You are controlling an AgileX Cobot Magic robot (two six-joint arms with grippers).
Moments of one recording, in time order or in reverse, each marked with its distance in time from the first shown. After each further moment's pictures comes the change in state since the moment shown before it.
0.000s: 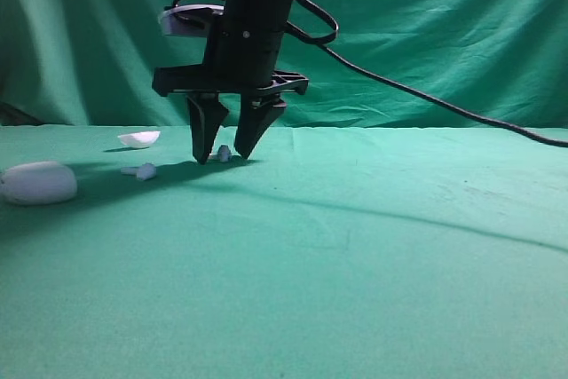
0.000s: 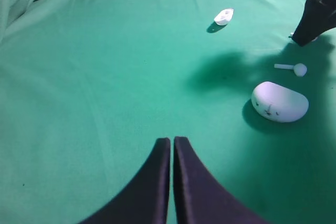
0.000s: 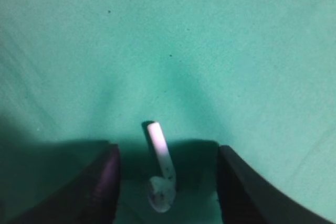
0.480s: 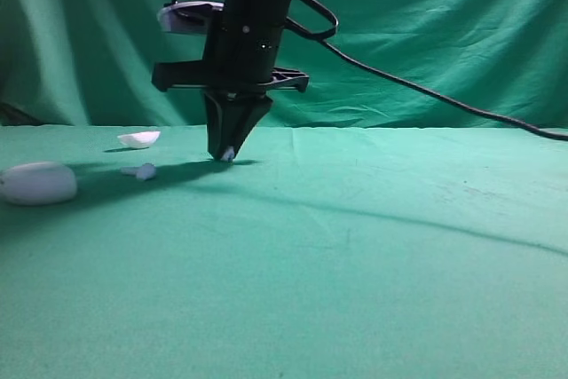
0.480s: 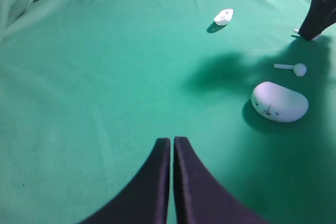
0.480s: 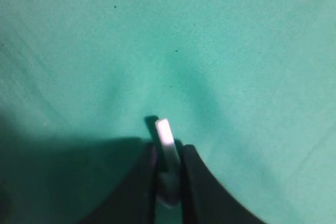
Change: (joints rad) left arm 0.000 0.000 0.000 0.000 0.000 0.000; right arm 0.000 0.011 -0.030 0.002 0.043 0.007
